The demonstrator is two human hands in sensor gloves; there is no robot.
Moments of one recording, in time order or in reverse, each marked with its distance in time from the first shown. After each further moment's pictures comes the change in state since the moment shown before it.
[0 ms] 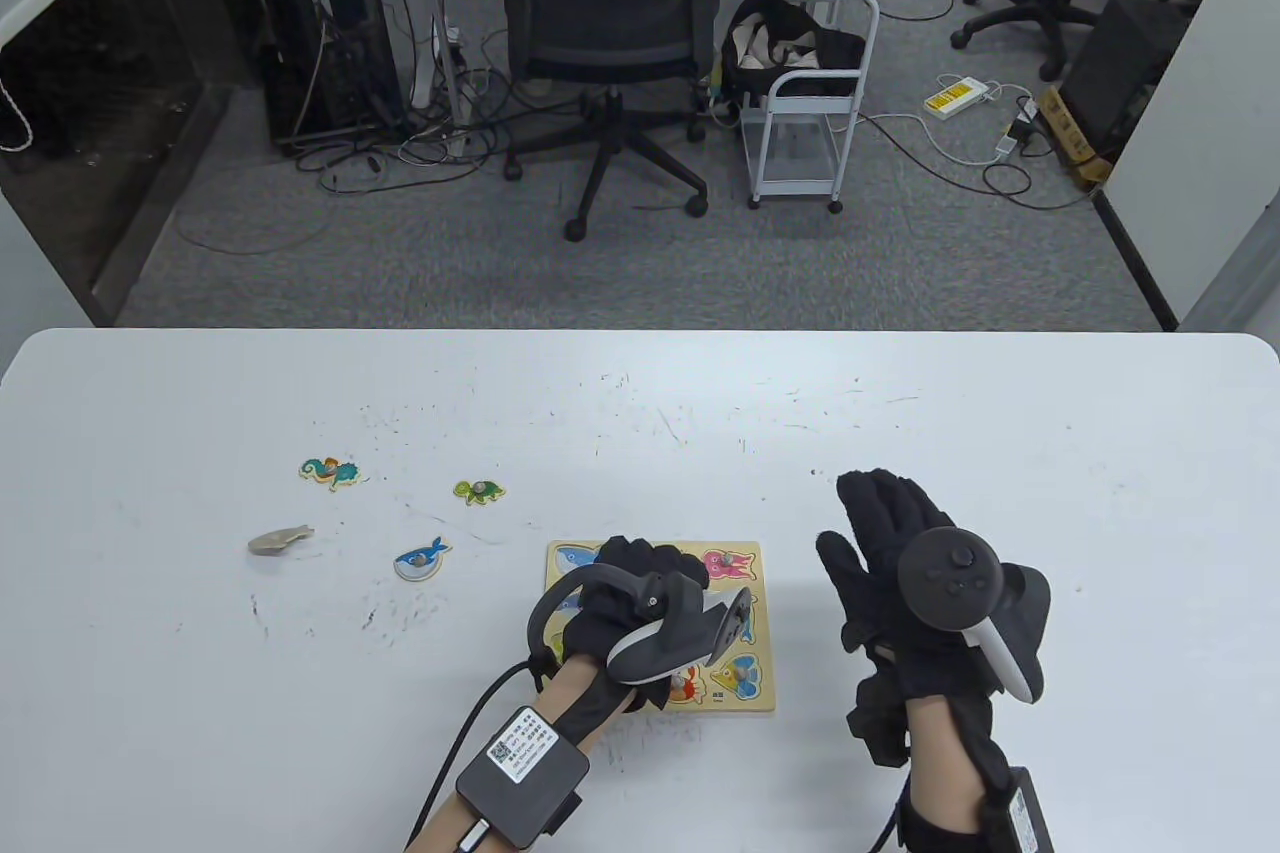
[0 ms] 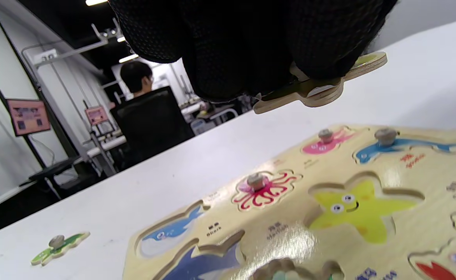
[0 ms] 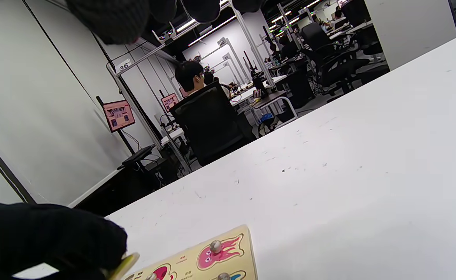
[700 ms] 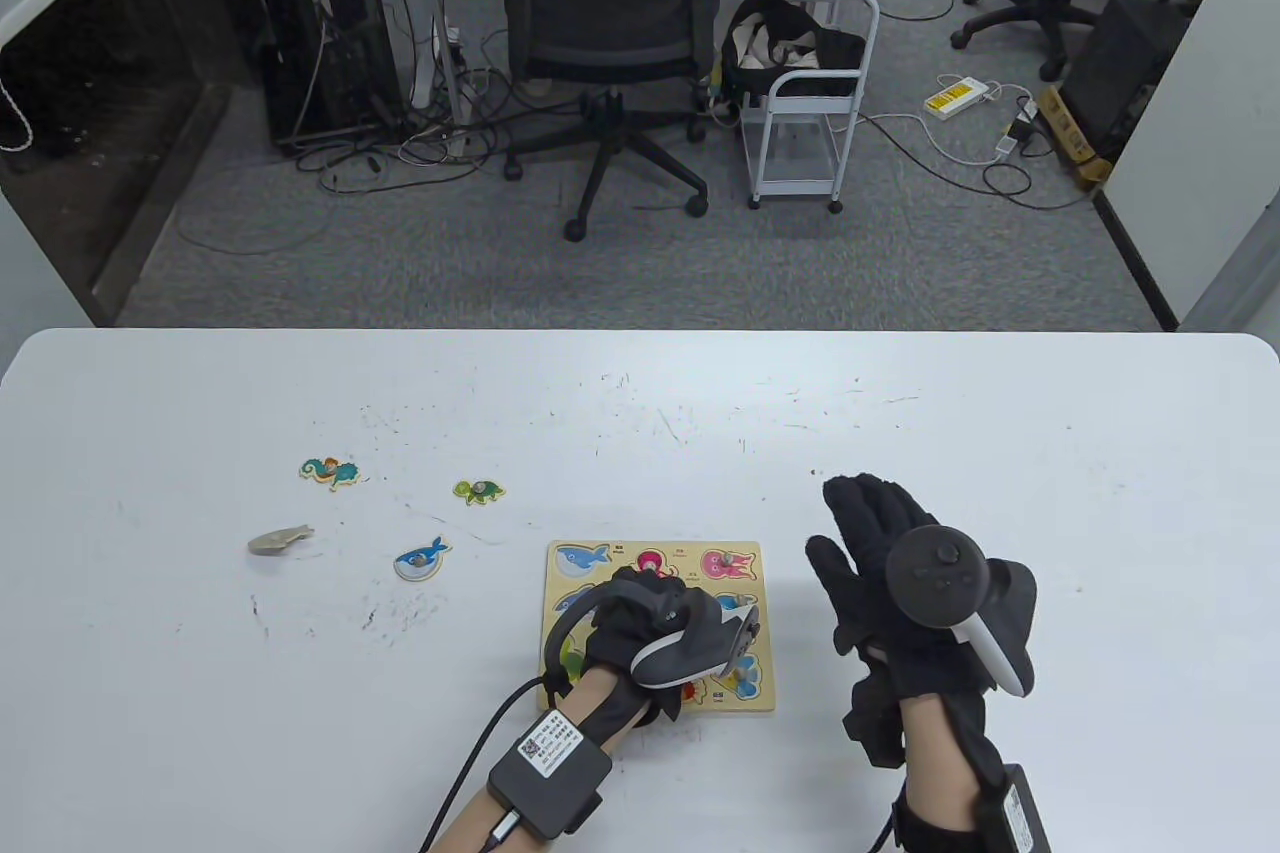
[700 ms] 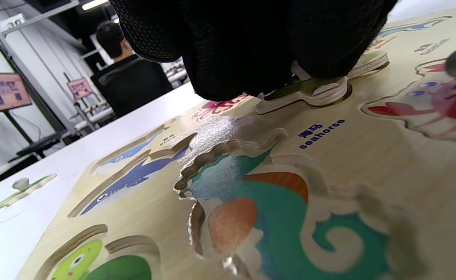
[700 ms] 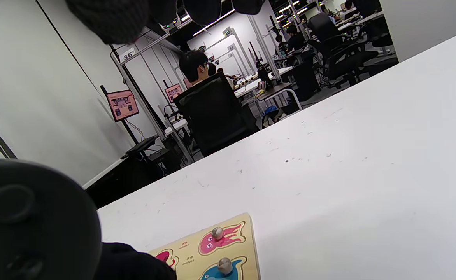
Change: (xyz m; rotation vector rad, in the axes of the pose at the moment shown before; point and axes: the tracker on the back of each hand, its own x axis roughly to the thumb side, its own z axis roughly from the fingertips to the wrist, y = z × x) left_hand 0.027 -0.041 -0.011 -0.127 -0.043 -0.034; right_hand 0.003 0.006 -0.003 0.038 -0.018 0.015
